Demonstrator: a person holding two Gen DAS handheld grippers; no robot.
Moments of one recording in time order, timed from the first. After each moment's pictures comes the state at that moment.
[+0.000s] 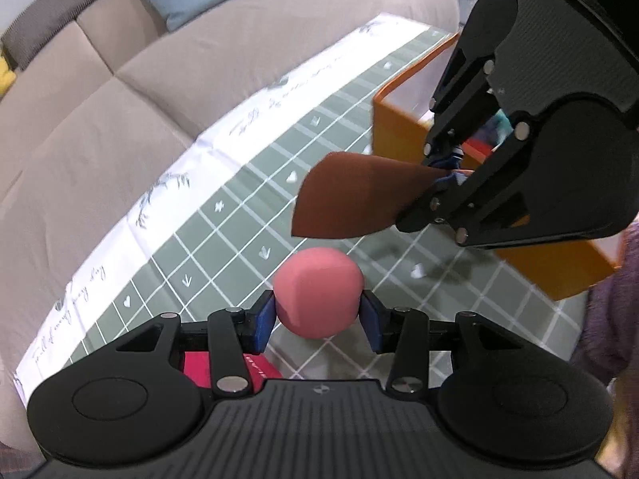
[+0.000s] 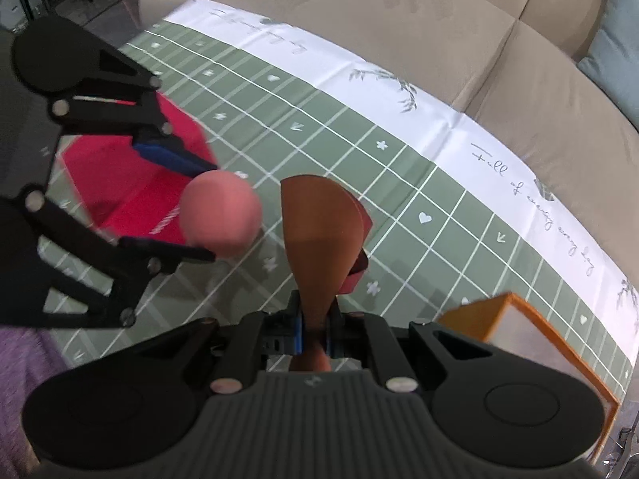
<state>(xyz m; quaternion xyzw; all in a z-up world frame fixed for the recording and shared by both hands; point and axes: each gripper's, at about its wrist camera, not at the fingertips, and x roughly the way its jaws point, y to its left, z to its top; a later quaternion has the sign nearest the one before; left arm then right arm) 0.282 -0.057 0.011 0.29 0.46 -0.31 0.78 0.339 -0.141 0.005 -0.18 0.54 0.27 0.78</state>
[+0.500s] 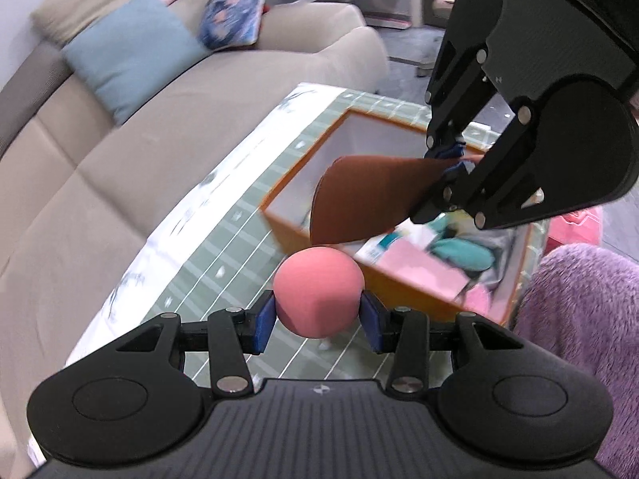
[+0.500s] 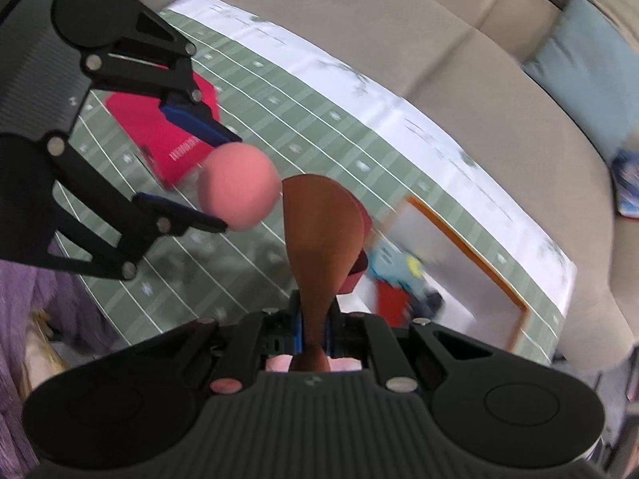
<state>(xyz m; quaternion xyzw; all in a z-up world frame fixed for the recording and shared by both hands) 0.216 -0.146 0.058 0.32 0.38 -0.39 0.77 0.250 -0.219 0.081 -0.23 0.53 0.22 0.78</state>
